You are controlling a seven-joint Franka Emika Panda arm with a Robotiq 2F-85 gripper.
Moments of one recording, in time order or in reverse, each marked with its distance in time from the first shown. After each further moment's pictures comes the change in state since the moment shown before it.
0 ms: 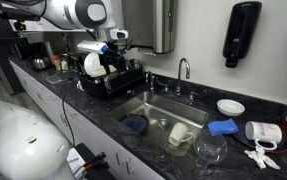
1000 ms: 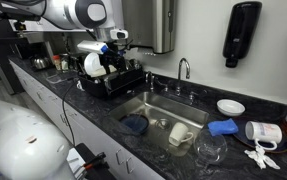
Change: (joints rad) arm 0.000 0.000 0.000 0.000 0.000 0.000 0.000
